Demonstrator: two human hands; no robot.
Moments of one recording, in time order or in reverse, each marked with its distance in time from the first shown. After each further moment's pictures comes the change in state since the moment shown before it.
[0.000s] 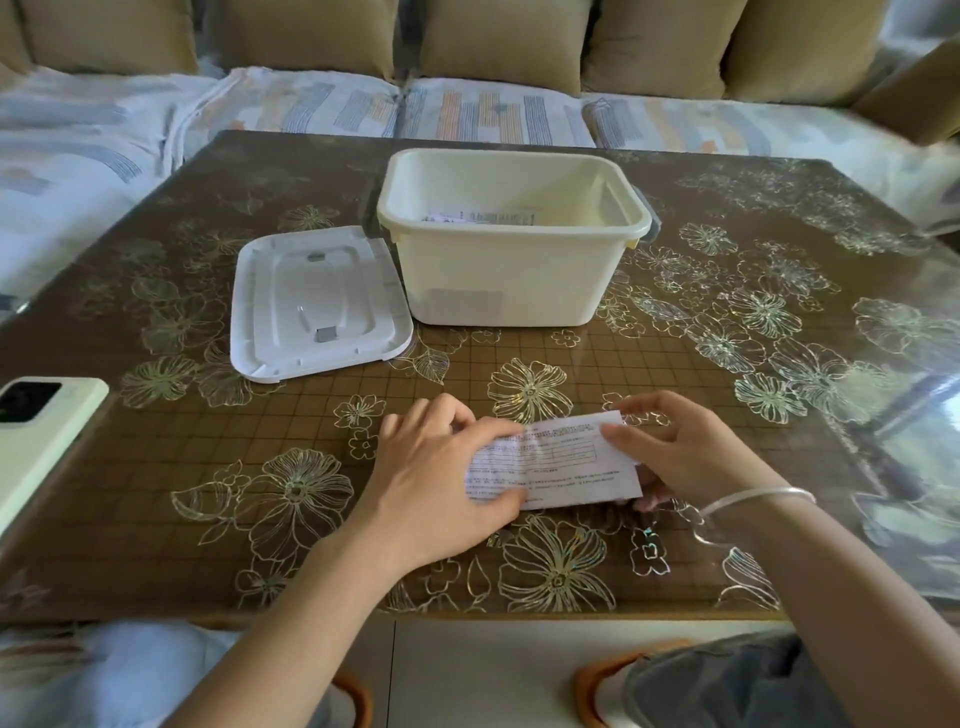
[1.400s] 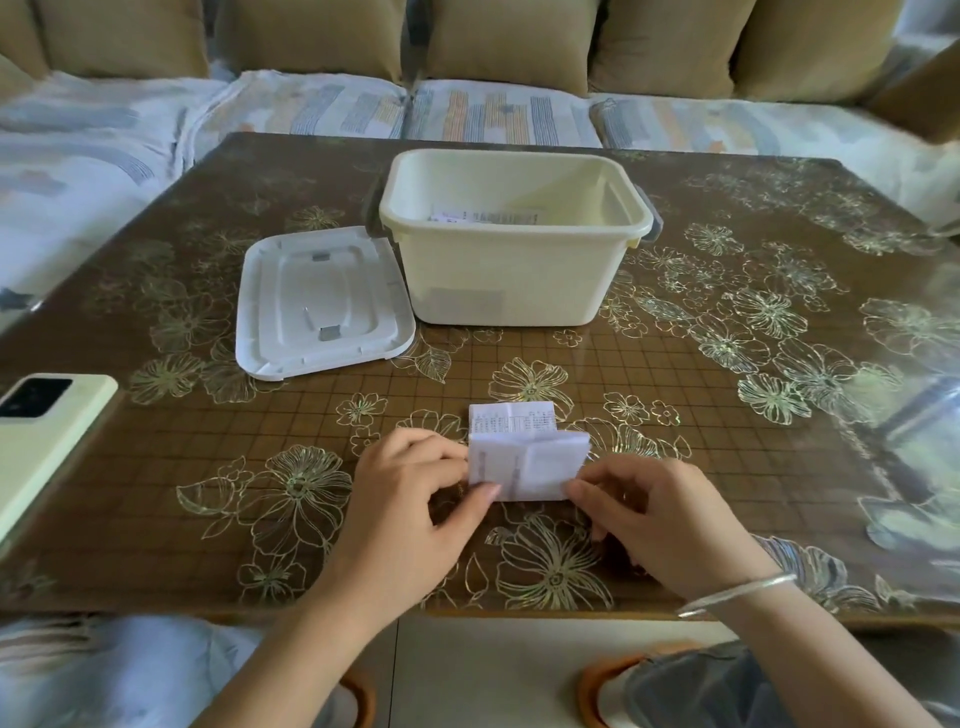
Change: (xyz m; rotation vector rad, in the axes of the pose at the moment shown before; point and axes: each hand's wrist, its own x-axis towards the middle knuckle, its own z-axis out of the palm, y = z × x) left_hand -0.034 -0.003 0.008 -0.276 0.308 0.033; right_hand -0.036 0.014 0.022 -0.441 0.032 -0.339
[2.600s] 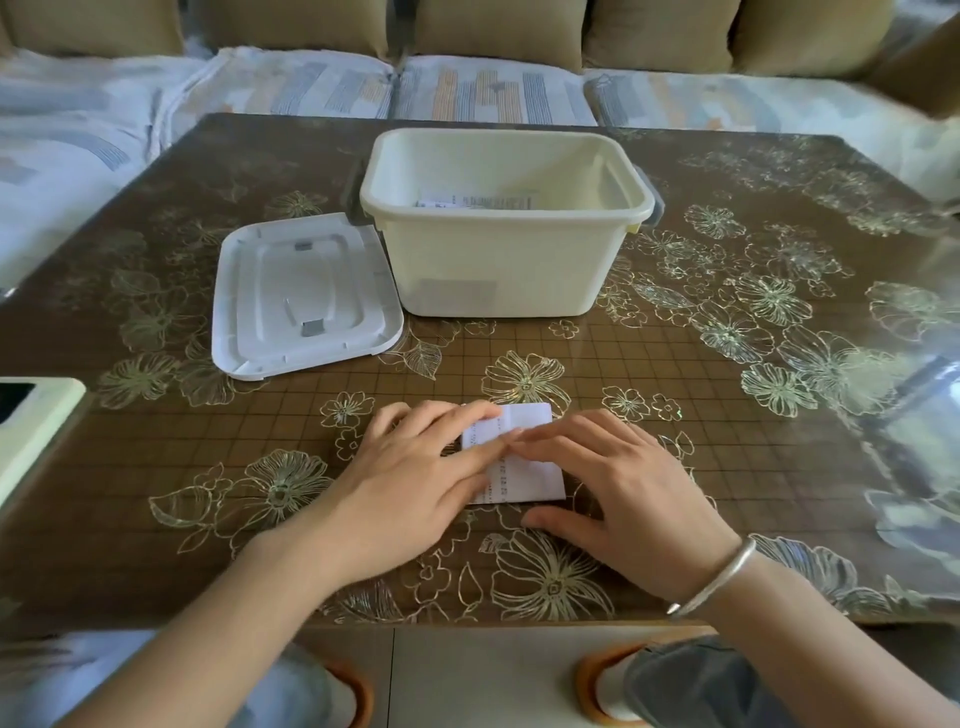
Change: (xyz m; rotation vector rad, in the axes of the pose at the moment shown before) left_hand 0.034 -0.015 -0.009 0.354 -0.485 0.230; right_hand 0.028 0.010 0.017 -0.377 0.073 -0.520
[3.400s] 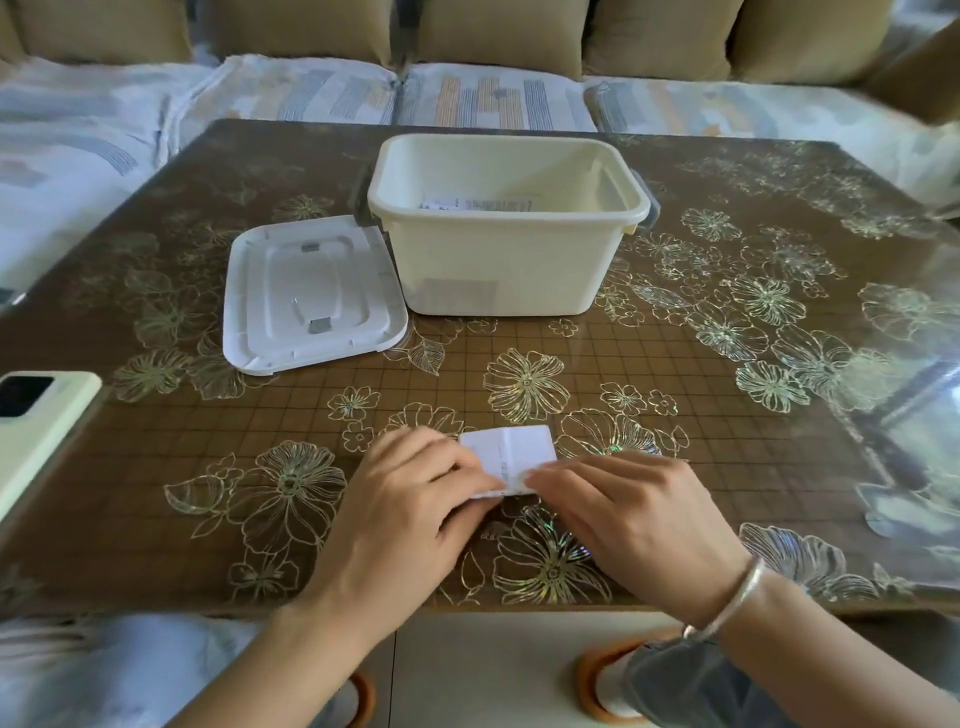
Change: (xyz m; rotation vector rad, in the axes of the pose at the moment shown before) left_hand -0.025 0.030 0.012 -0.136 0.539 0.009; right_hand -0.019 -0.005 0.003 -0.170 0.246 -0.236
